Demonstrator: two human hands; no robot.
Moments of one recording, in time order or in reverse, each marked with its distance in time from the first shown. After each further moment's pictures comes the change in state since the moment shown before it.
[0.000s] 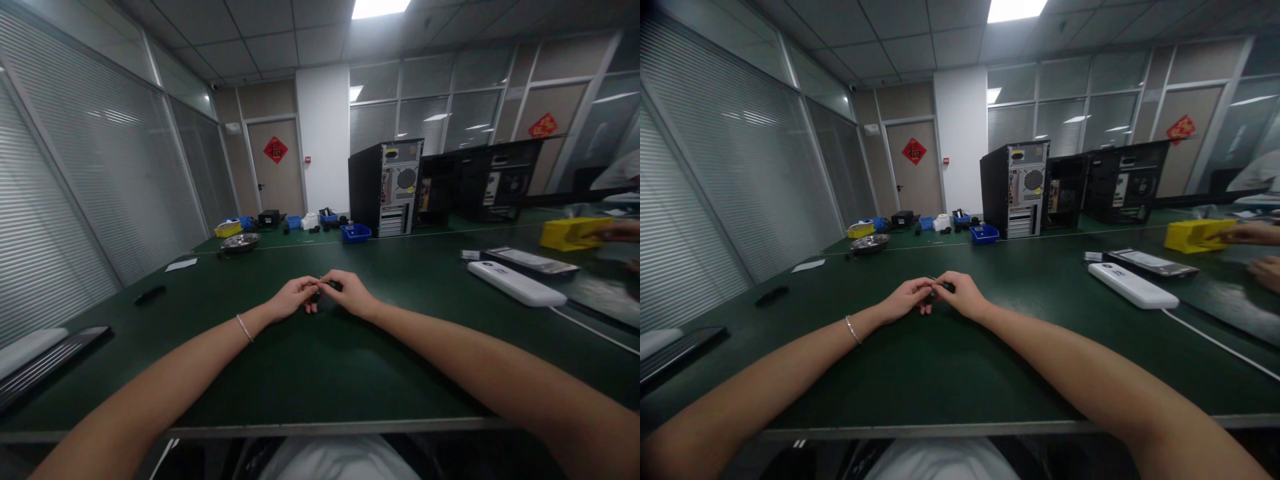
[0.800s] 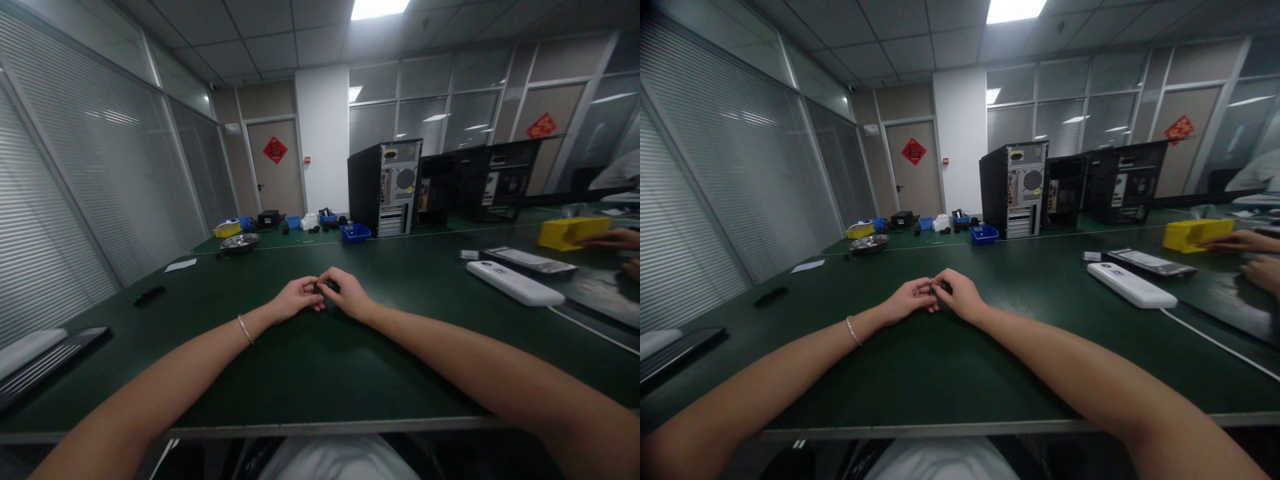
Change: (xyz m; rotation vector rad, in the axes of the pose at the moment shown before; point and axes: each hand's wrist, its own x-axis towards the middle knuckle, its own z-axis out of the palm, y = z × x) left_hand -0.002 0.004 0.010 -0.123 0.018 -0.005; right_hand -0.003 0.002 0.007 -0.096 0.082 0.006
